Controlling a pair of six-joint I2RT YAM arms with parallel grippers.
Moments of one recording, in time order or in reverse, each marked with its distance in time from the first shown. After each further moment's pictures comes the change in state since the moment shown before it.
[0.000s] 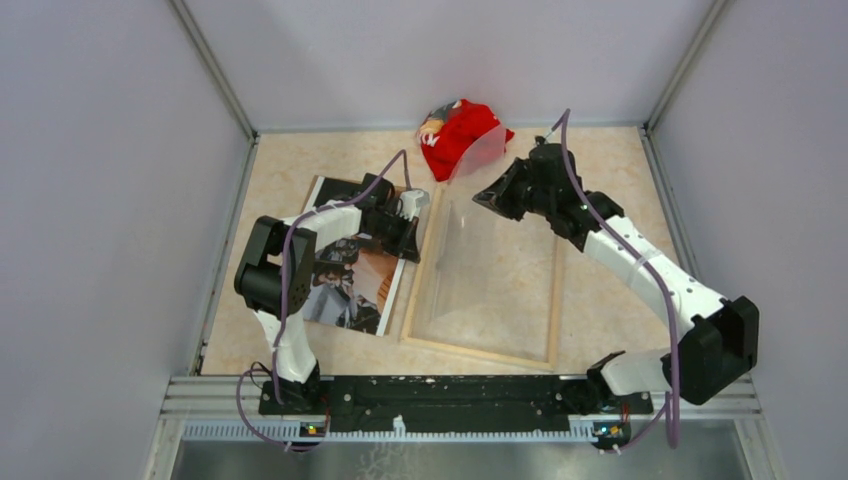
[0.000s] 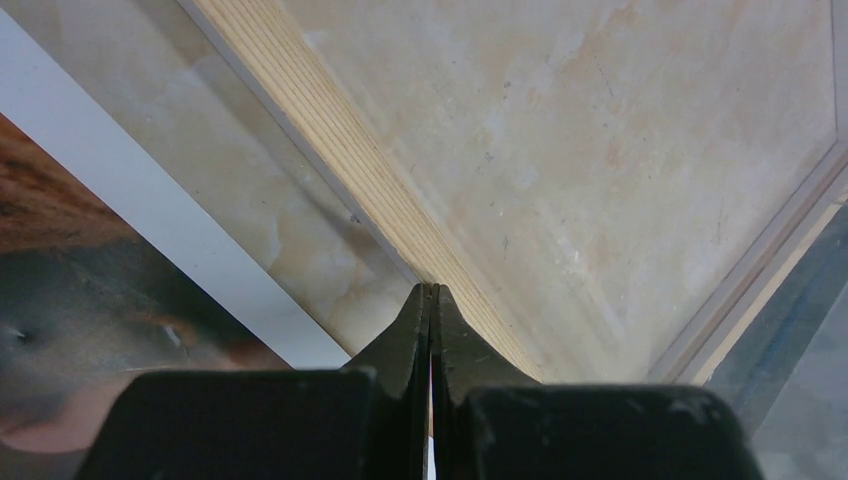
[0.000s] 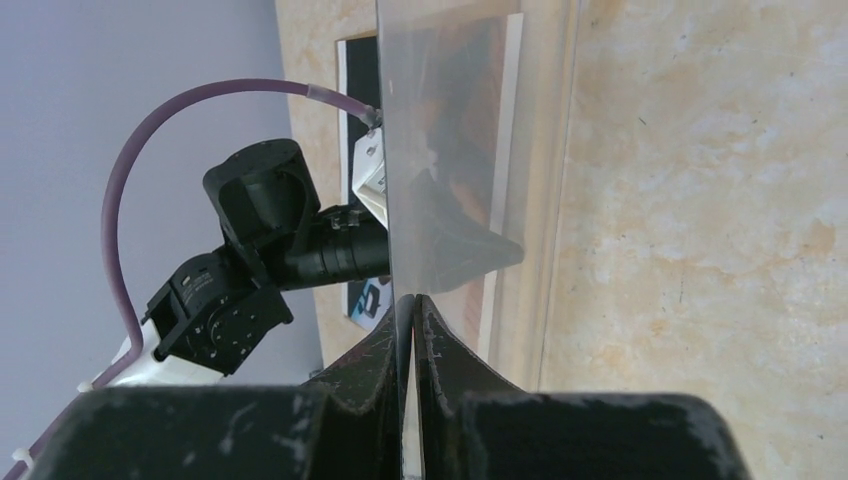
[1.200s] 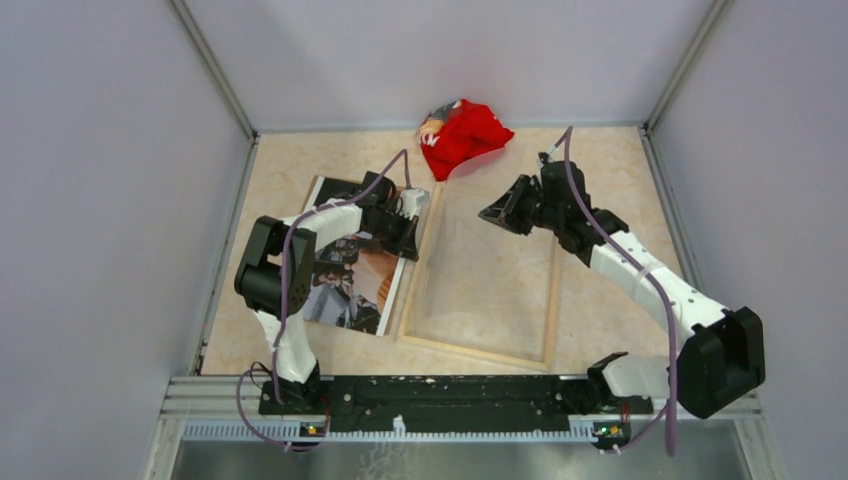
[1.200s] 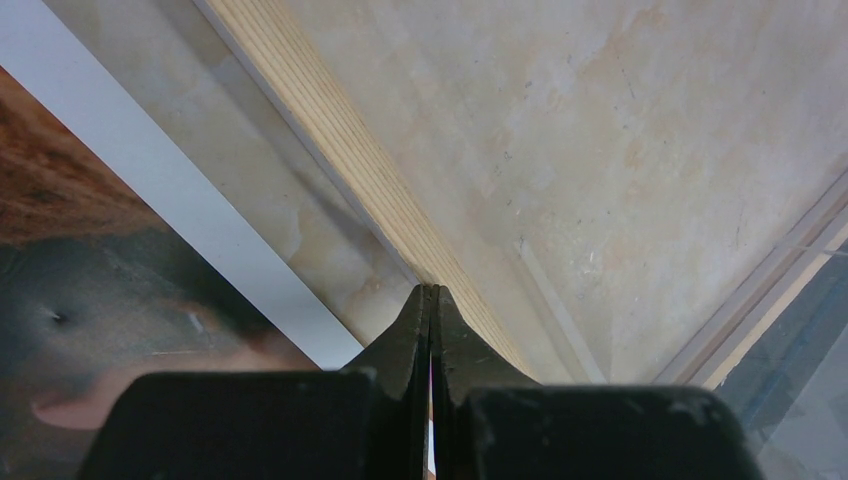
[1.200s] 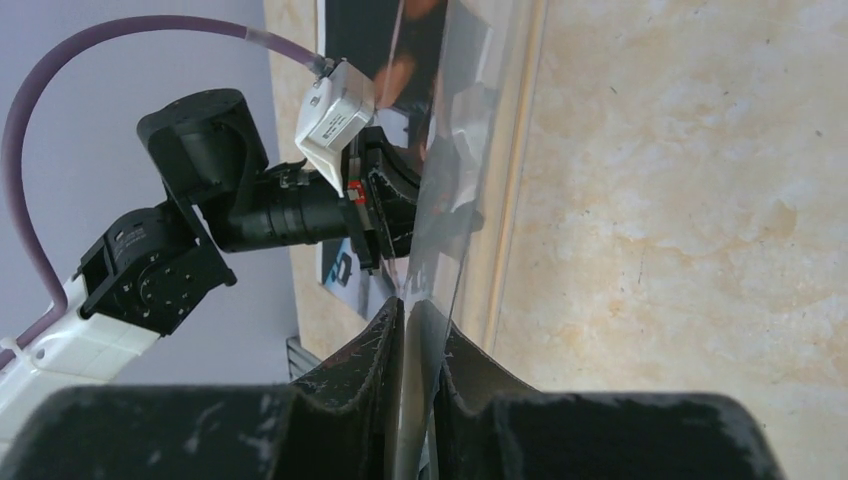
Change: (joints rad) left arm -0.004 0.000 0.019 -0.026 -0.044 0.000; right arm -0.056 -0.060 -0.163 0.094 -0.124 -0.075
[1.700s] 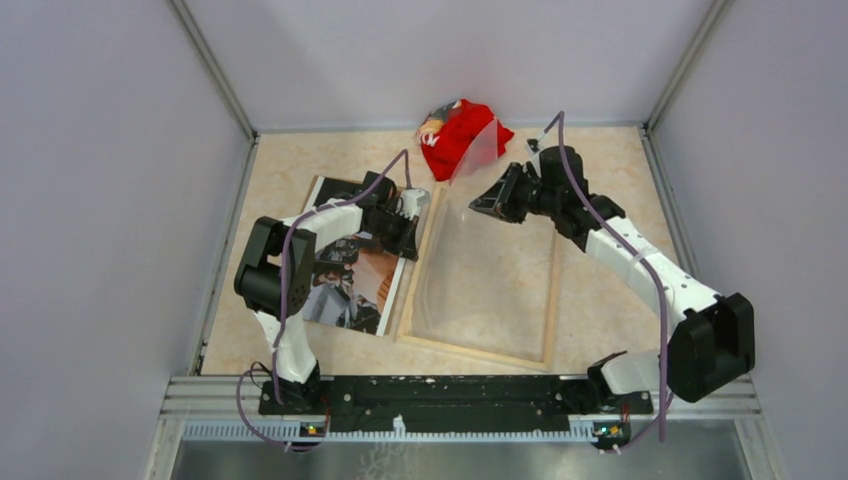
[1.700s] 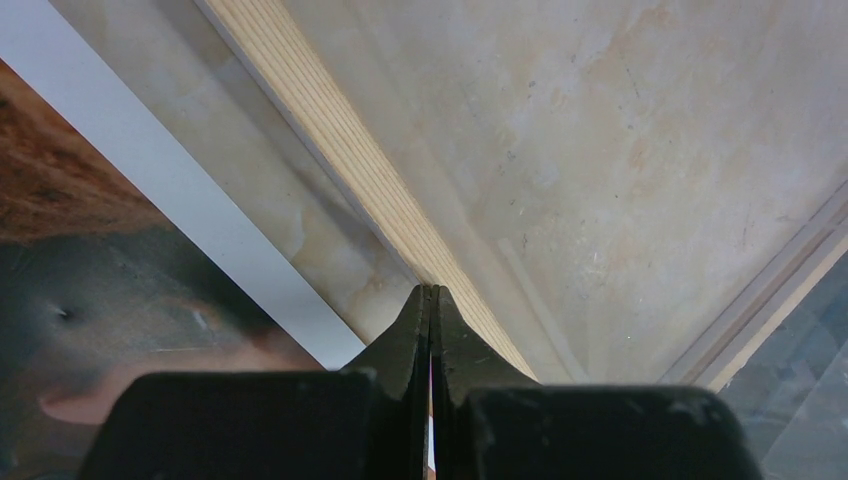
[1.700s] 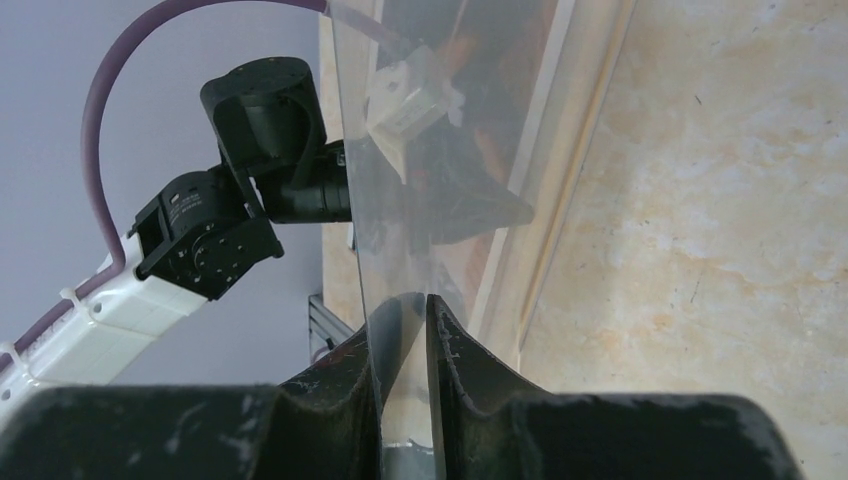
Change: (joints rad) left arm -0.005 -0.005 0.000 -0.002 -0.018 0.003; right arm -0.029 0.064 0.084 0.003 -0.146 -0.038
